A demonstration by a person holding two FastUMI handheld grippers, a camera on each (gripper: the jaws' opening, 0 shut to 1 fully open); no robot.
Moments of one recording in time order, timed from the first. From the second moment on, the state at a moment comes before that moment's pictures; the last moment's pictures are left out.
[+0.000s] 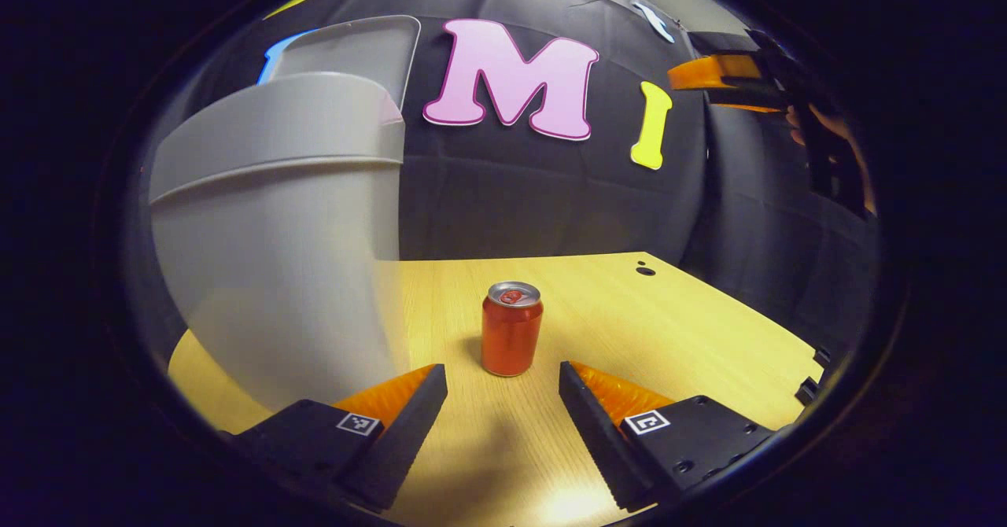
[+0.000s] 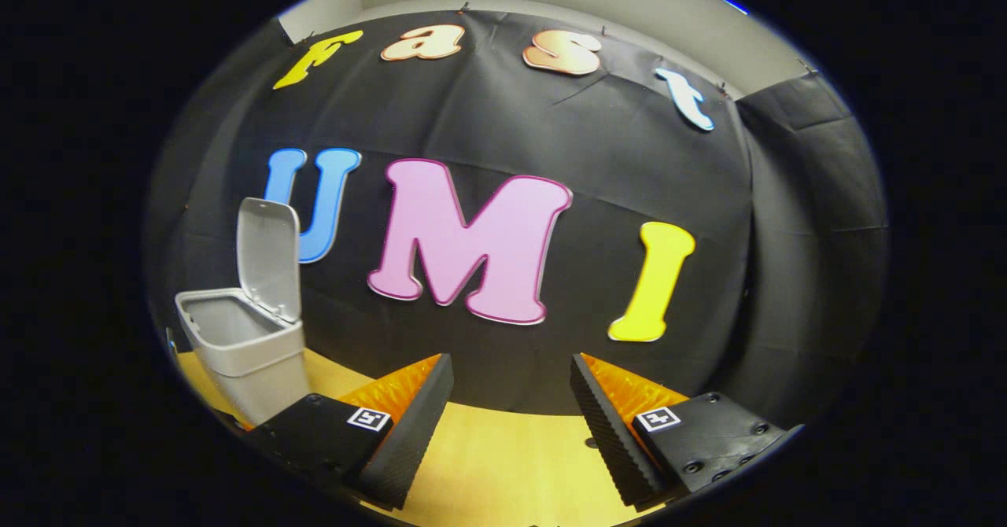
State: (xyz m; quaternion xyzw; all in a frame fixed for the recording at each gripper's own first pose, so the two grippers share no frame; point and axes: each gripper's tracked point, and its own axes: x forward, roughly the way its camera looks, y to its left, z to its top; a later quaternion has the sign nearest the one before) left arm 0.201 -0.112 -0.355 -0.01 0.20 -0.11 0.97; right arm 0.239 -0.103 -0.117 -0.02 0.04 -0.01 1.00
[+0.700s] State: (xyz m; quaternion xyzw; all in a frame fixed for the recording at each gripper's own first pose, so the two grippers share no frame) left arm 0.305 -0.149 -0.402 0.01 0.19 -0.12 0.97; right arm 0.241 -0.155 -0.212 -0.04 0.10 -0.06 0.99
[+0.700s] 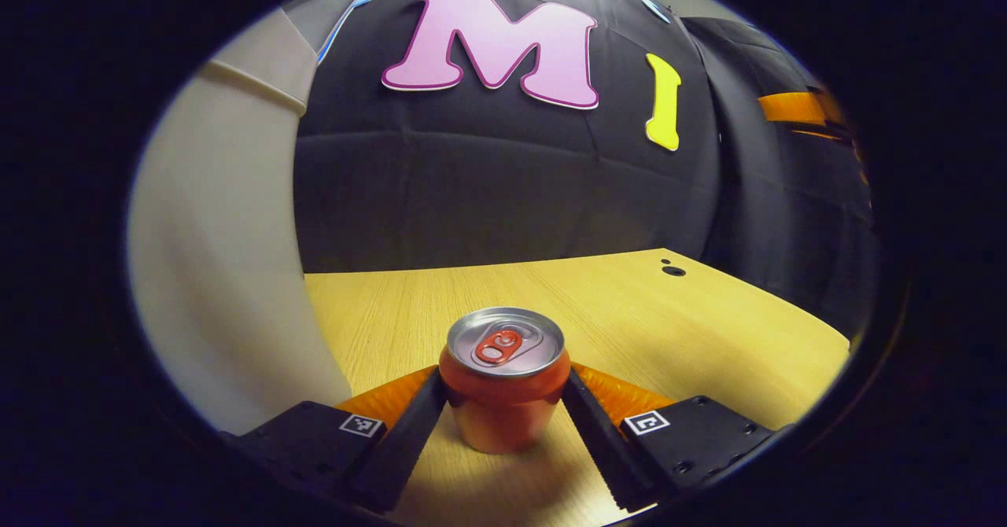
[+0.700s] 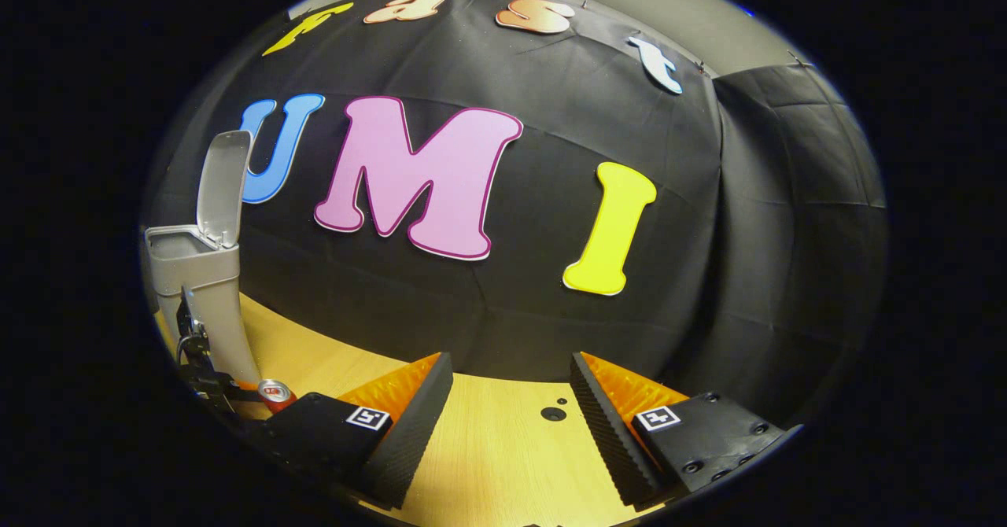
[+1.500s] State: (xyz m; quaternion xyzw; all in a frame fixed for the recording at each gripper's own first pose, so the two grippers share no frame) left arm 0.254 -0.181 -0.235 0.01 0.14 -0.13 0.98; right arm 0.226 -0.152 -0.177 -0.03 0.09 -0.05 0.99
